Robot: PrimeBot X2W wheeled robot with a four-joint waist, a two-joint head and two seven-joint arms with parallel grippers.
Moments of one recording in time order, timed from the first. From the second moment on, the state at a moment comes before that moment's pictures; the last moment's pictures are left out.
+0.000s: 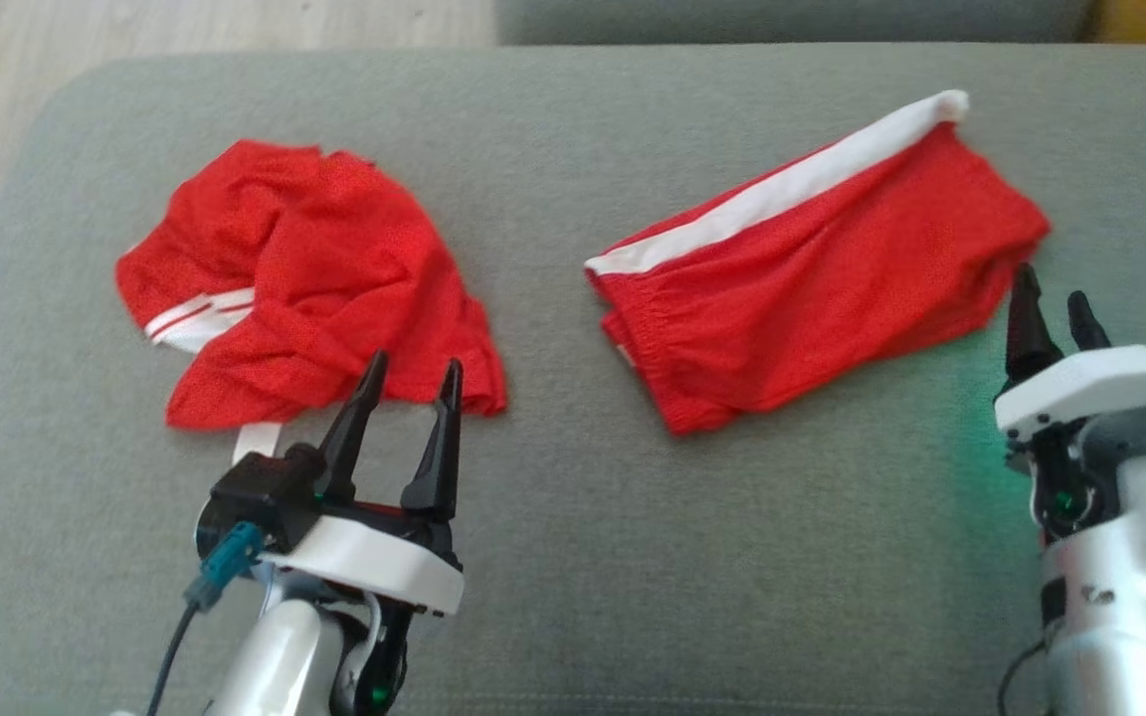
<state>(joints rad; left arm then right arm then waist) -0.12 0.05 -0.33 0.16 -0.30 -0.04 -0.25 -0.46 -0.05 -0.26 0.64 0.40 0.13 0.06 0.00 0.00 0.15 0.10</state>
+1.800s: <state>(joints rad) -0.22 0.05 -0.40 0.13 -0.36 -0.02 -0.25 -0.91 -0.12 -0.79 1.12 -0.04 0.13 0.09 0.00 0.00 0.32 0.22</state>
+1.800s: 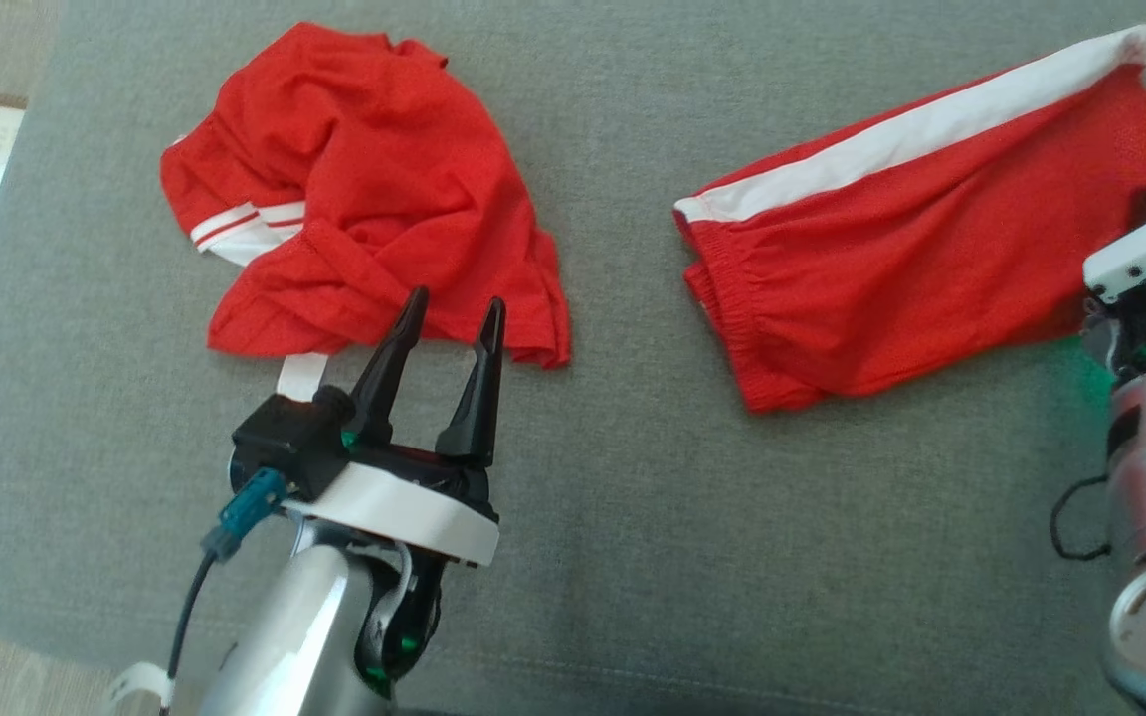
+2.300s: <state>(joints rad) -0.17 0.05 -0.39 0.14 -0.37 -0.02 -0.25 -0.74 -0.09 -0.83 1.11 0.03 0.13 -0.06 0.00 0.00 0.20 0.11</state>
